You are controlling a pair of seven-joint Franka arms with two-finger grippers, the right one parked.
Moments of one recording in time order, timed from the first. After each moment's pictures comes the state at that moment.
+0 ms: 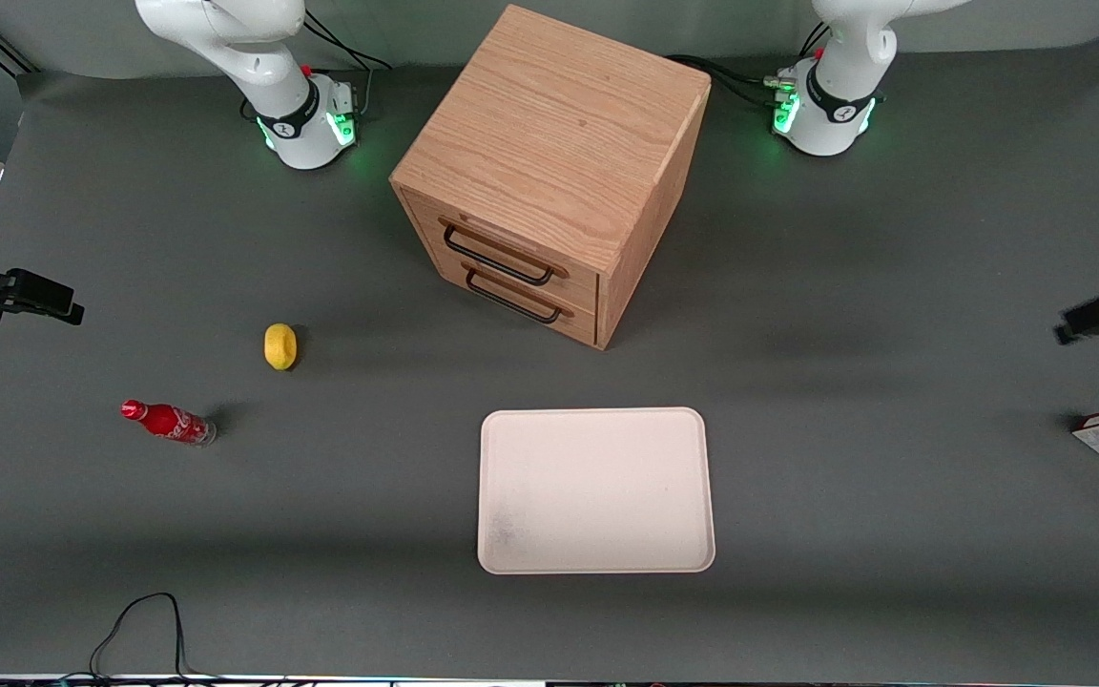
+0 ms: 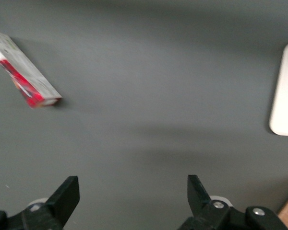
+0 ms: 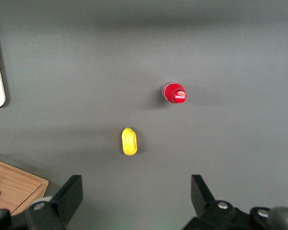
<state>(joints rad) 0.21 0.23 -0.02 -1.42 0.00 1.64 0.07</state>
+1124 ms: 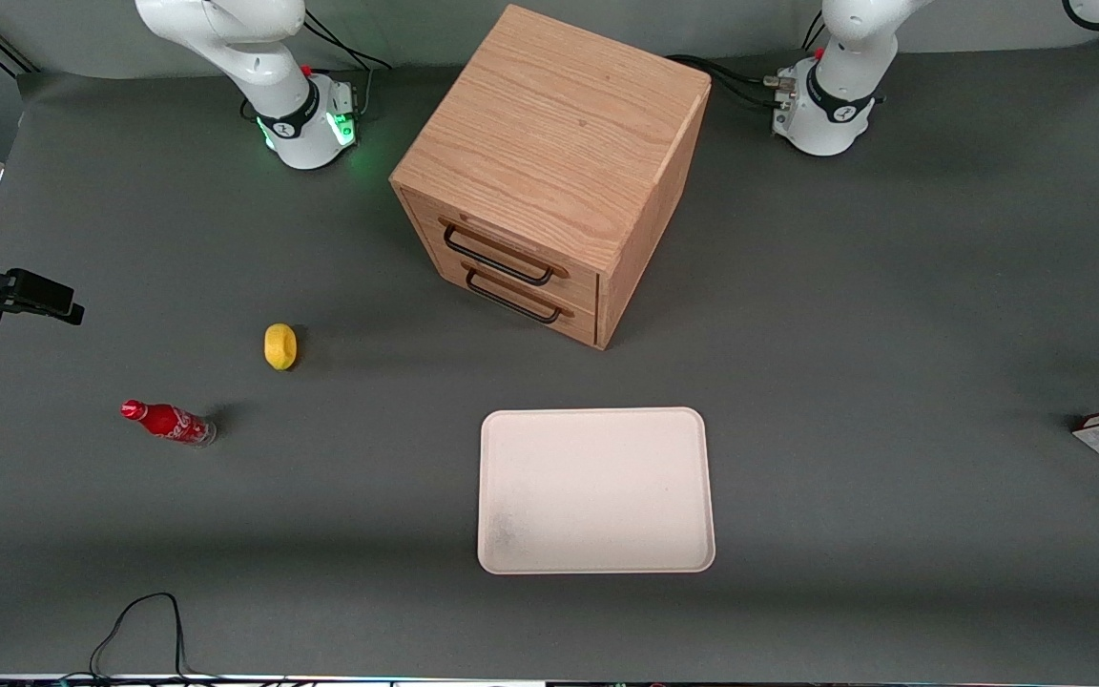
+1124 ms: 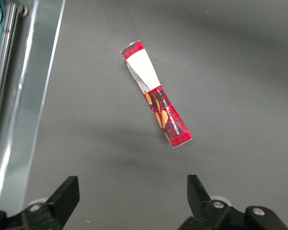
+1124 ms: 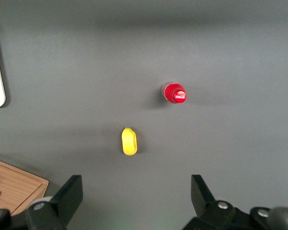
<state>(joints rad) 0.62 0.65 -0.02 -1.01 0.00 1.71 0.26</state>
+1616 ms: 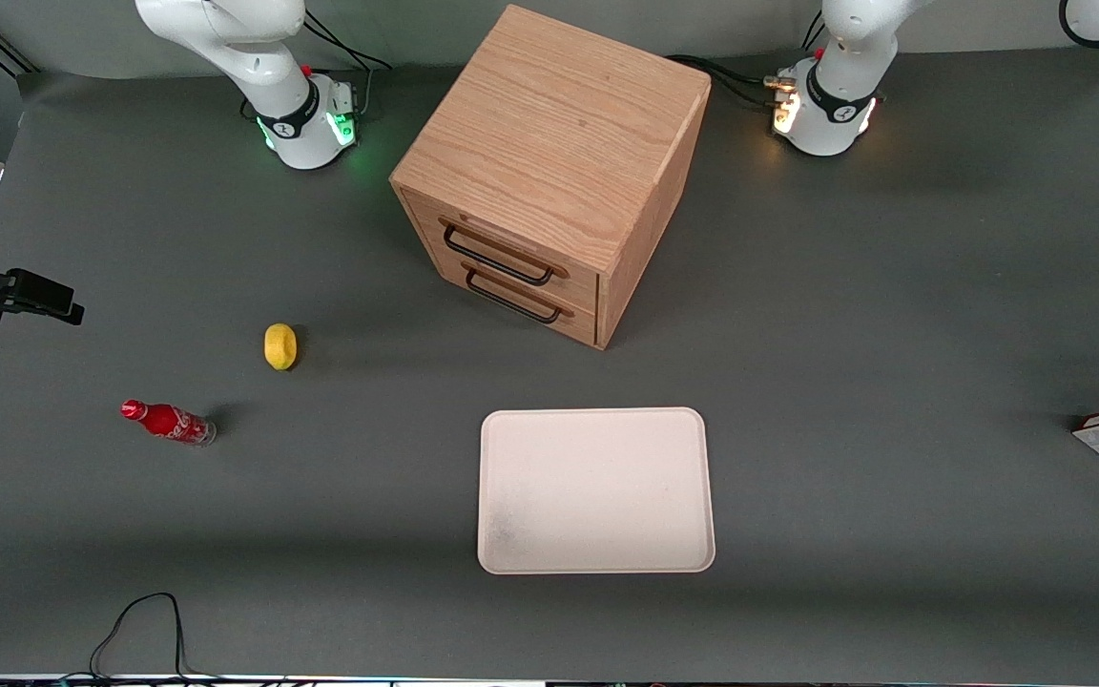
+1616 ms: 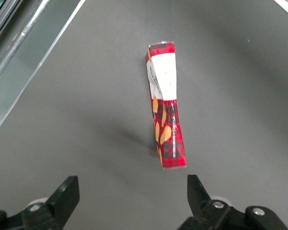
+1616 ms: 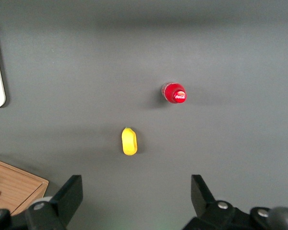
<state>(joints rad) 0.62 0.71 -0.03 -1.01 0.00 1.77 -0.07</state>
